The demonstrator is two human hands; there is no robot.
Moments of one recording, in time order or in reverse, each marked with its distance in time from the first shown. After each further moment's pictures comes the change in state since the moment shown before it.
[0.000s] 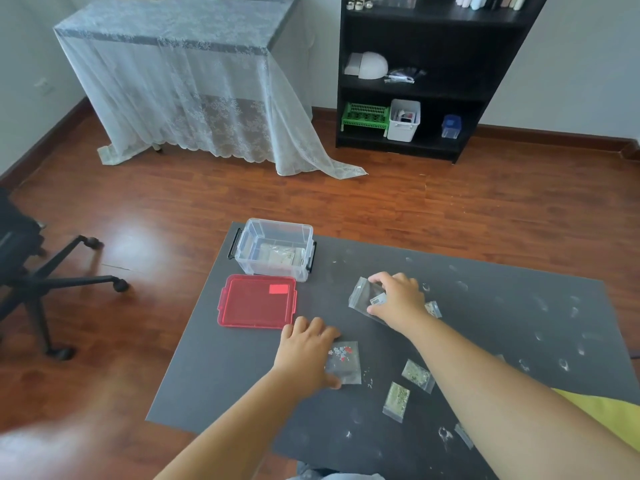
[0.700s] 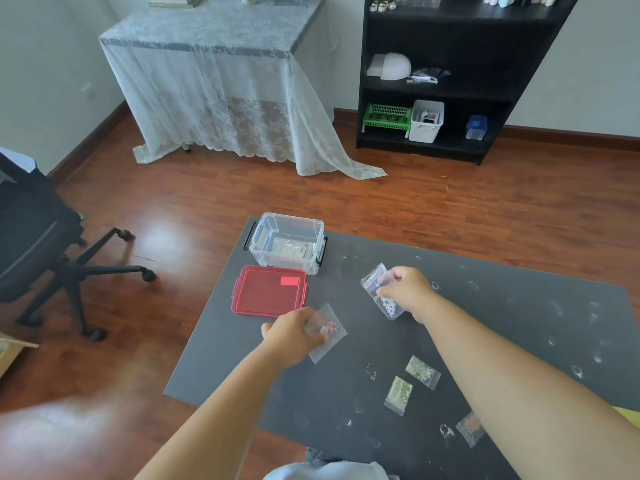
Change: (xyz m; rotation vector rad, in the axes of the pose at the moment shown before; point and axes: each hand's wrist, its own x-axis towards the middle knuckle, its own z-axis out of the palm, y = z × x) left_hand -0.011 -0.019 -0.019 -0.575 0.025 -0.375; right_hand 0.007 -0.001 -0.019 0.559 -0.104 0.131
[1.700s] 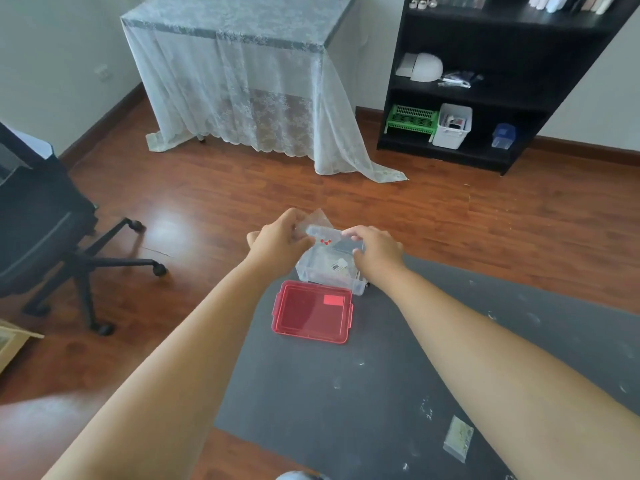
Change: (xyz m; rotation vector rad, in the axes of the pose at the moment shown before) left_hand 0.093 -0.027 -0.171 -0.116 0.391 0.197; right_hand 0.034 -0.150 0.094 -0.362 0.103 -0.444
